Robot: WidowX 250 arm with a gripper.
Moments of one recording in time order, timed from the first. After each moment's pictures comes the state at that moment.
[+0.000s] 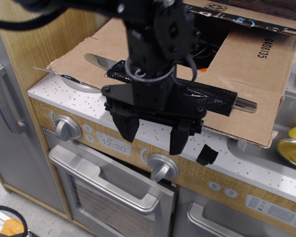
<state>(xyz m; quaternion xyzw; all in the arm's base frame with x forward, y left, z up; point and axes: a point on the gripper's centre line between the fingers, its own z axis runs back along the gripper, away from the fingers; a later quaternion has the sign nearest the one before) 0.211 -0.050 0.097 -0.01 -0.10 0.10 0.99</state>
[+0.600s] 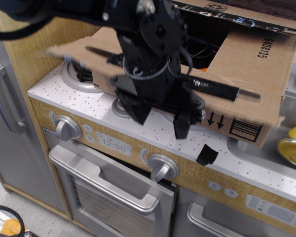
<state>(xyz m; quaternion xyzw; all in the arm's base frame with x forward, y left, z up) 0.237 -0.044 0.105 -0.02 -0.19 0.01 0.98</state>
